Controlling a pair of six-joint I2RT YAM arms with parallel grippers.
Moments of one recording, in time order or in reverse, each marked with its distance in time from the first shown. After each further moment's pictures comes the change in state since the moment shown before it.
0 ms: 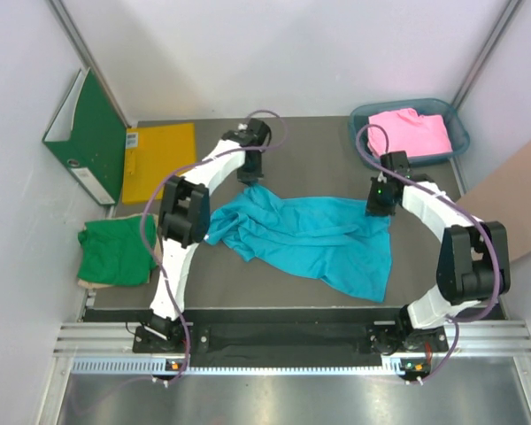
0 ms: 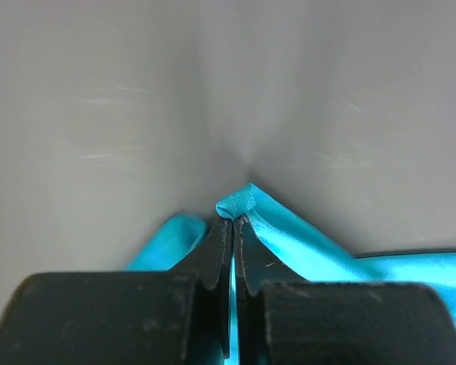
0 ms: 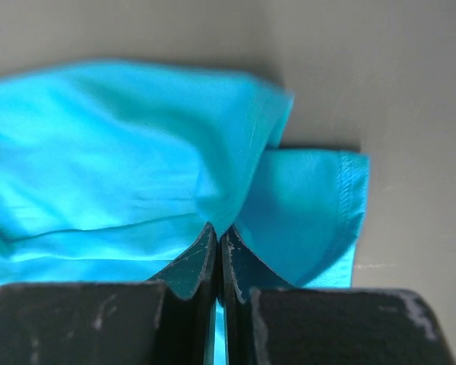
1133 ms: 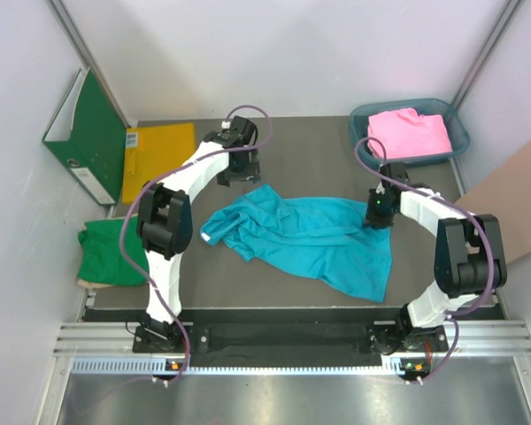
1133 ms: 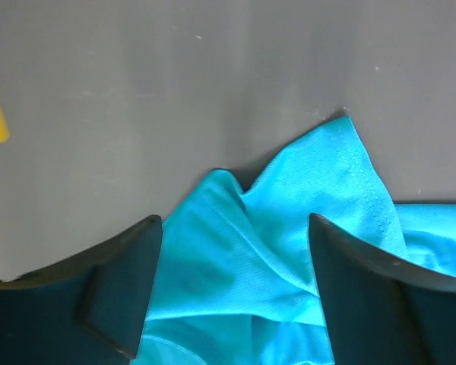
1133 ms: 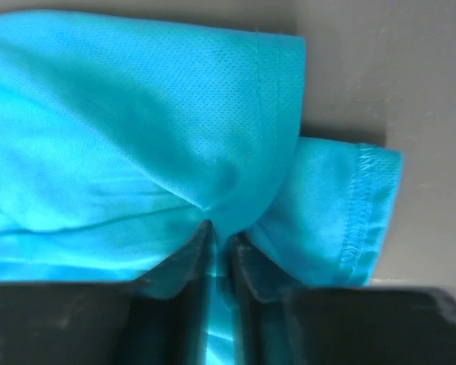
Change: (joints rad) left arm 0.036 -0.246 -0.229 0.051 -0.020 -0.052; right arm -0.028 0.032 -0.087 0.063 -0.064 -0.006
